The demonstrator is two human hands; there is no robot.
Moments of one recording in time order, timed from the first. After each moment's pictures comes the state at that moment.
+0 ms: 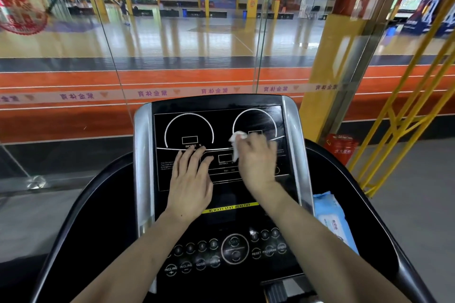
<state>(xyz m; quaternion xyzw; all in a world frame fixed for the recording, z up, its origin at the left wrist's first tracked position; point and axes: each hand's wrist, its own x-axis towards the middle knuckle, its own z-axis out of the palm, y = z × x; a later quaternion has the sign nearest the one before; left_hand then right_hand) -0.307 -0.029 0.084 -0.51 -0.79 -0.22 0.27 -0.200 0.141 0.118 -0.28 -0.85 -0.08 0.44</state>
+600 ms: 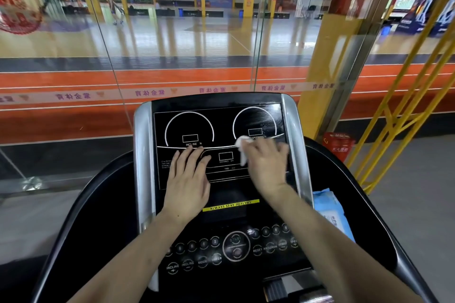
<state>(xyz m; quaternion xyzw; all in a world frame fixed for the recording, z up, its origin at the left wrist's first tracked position) -0.312 -0.037 0.080 -0.51 -0.78 -0.21 0.29 -0.171 0.150 0.112 -0.26 -0.86 -0.12 0.42</state>
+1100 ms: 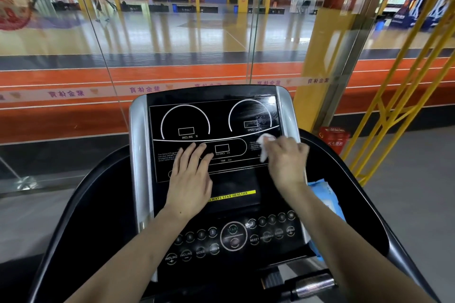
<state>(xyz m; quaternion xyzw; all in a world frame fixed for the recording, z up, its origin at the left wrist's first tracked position) -0.299 -0.037 0.074 -0.53 -0.77 -0.21 0.27 -0.125 0.170 0.104 -0.32 -0.86 -0.07 0.40</state>
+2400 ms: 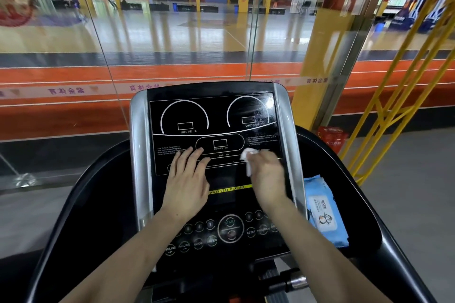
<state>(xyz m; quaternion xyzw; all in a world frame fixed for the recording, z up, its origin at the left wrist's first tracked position) -0.283 -0.054 0.070 -0.53 -0.79 -0.19 0.25 -0.131 0.110 0.090 -0.29 -0.89 0.07 0.36</state>
